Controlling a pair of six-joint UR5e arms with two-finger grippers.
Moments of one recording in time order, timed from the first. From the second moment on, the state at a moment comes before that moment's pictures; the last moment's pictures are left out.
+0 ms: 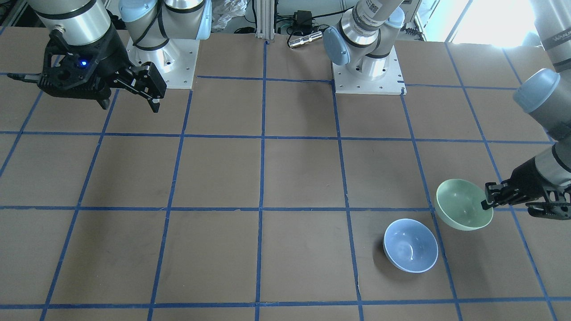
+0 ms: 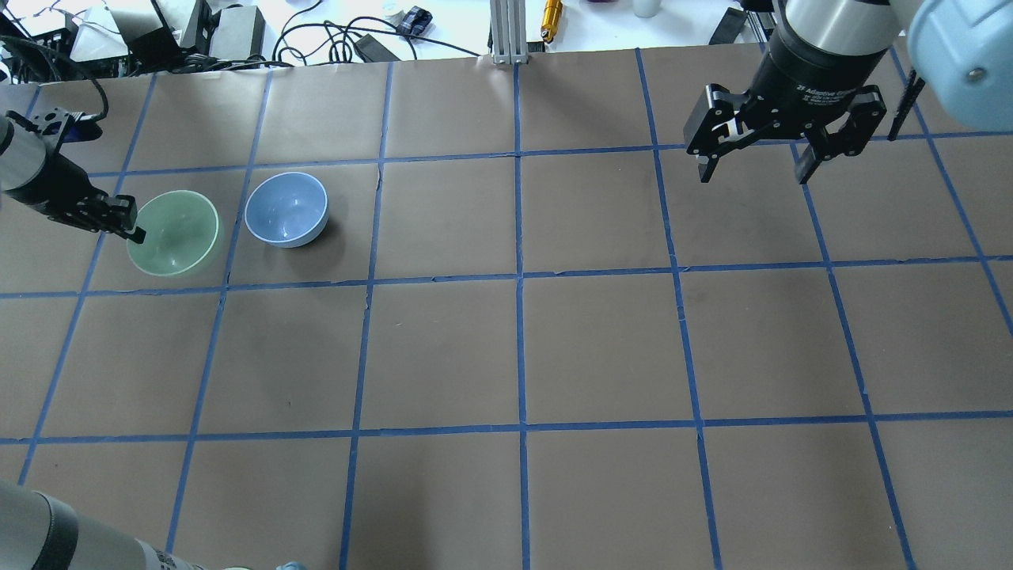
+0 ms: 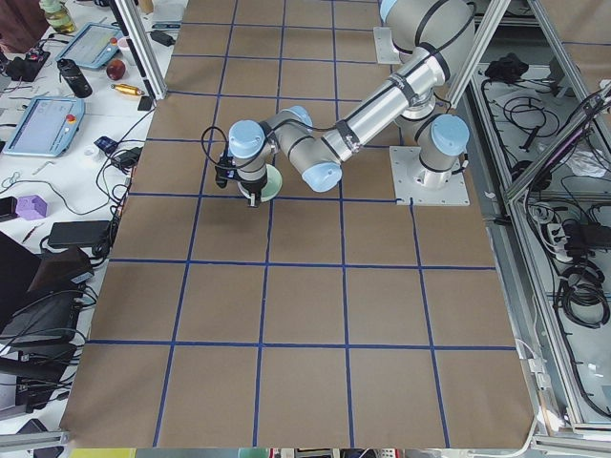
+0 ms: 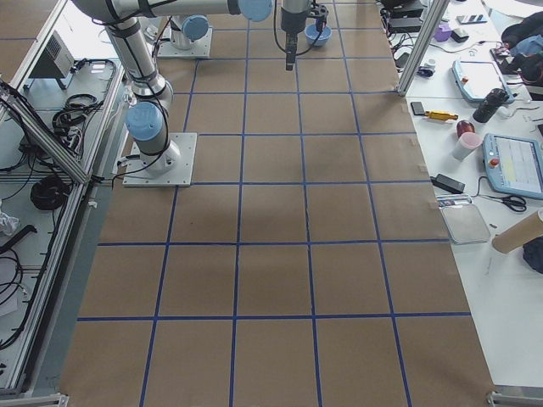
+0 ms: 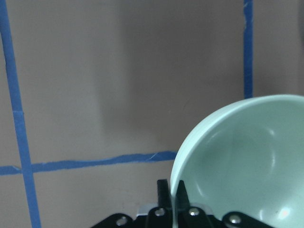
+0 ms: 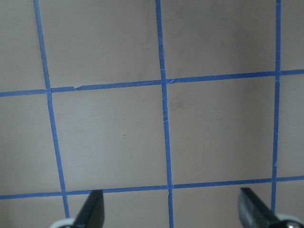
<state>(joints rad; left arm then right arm) -1.04 -1.94 -1.64 -1.17 1.45 0.59 1.57 -1.57 1.53 -1.51 -1.56 0.06</state>
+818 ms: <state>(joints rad) -1.22 -2.07 -1.47 -1.22 1.44 0.28 1.57 -1.57 1.53 -1.51 -1.56 0.06</state>
